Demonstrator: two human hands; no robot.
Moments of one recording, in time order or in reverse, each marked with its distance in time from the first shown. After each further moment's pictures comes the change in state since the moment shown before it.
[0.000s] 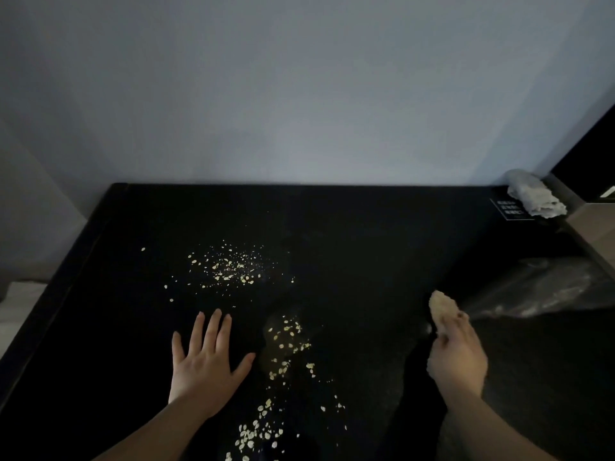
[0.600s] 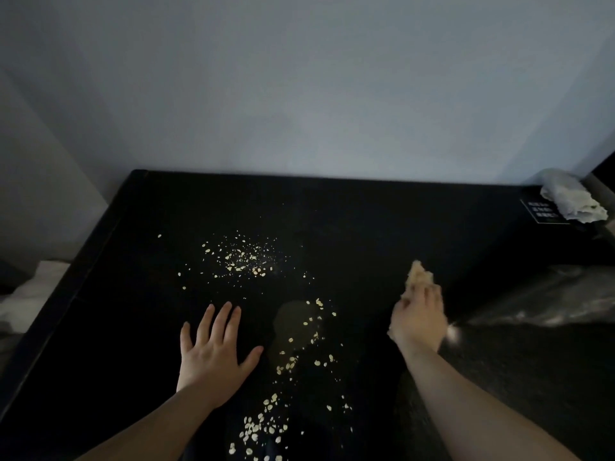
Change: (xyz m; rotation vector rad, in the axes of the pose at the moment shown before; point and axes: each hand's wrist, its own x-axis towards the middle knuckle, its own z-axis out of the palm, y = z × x) left_hand -0.003 0.003 -0.006 0.018 0.005 -0.035; right_hand 0.023 -0.079 0.032 -0.041 -0.081 -0.097
